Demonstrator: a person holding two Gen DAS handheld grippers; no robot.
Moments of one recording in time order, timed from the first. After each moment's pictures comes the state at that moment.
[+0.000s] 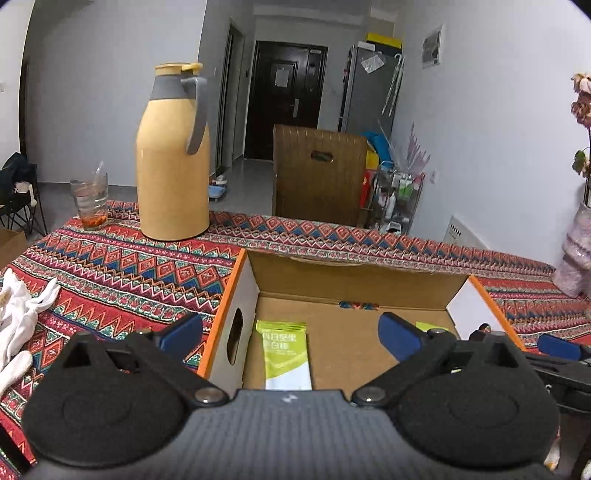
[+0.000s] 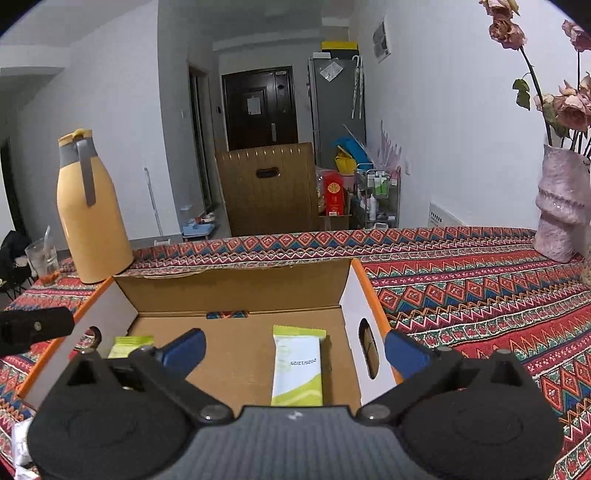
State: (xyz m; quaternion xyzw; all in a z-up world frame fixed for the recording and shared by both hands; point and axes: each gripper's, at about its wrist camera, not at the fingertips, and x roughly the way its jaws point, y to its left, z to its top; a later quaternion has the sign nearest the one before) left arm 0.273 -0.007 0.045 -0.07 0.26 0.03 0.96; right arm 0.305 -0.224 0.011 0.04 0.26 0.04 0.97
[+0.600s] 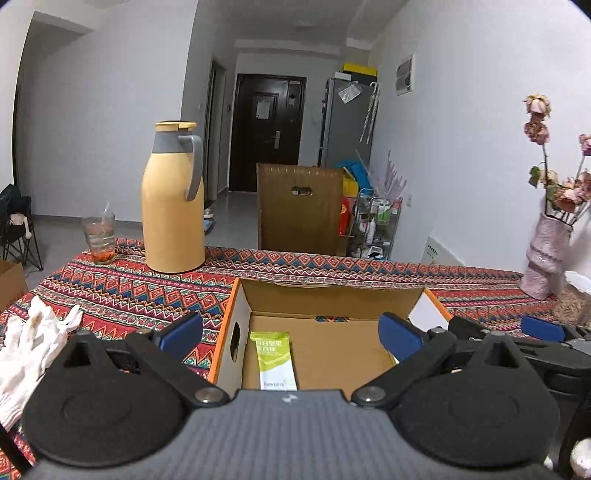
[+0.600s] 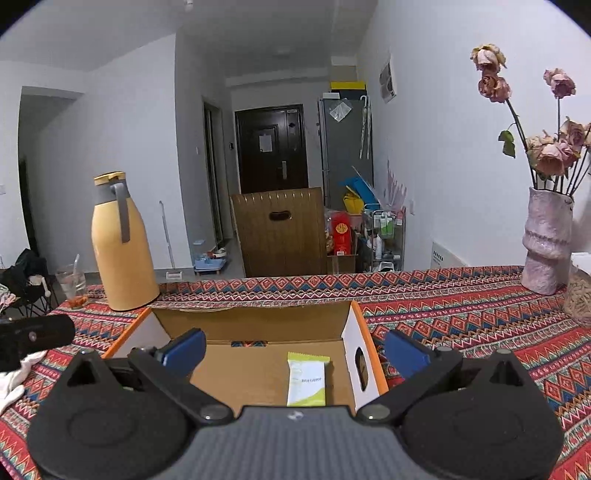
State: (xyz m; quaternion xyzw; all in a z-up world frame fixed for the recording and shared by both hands) left arm 0.185 -0.018 0.089 -0.04 0.21 0.00 0.98; right arm 0.224 -0.233 0.055 0.04 0.19 0.05 0.98
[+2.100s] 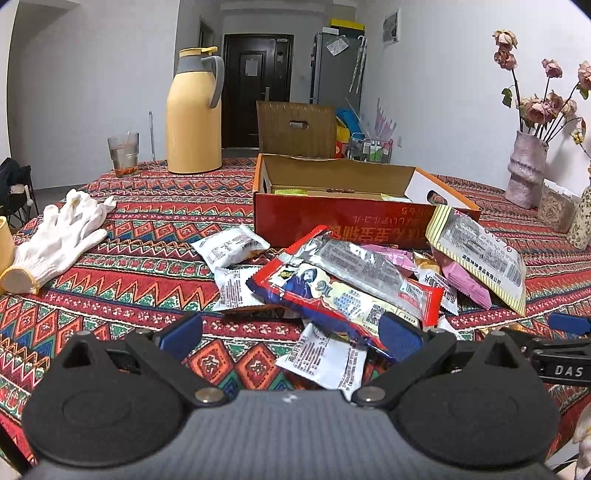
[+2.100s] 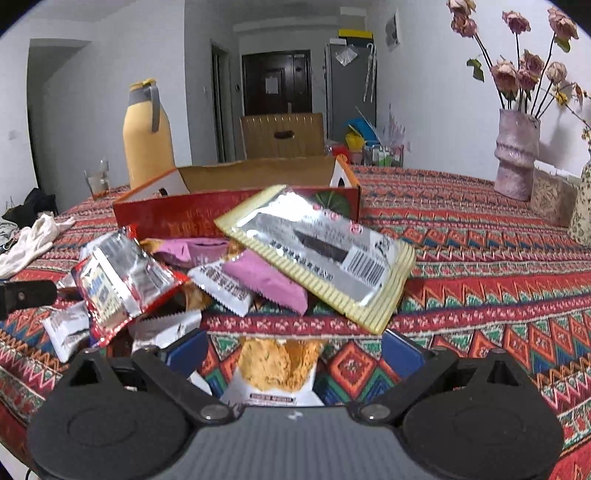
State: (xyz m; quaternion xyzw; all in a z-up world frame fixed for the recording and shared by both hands) left arm 0.049 0.015 -0.016 -0.02 0.28 -0.01 0.96; right arm 0.060 -0.240 -0.051 0.01 0.30 0.05 0.95
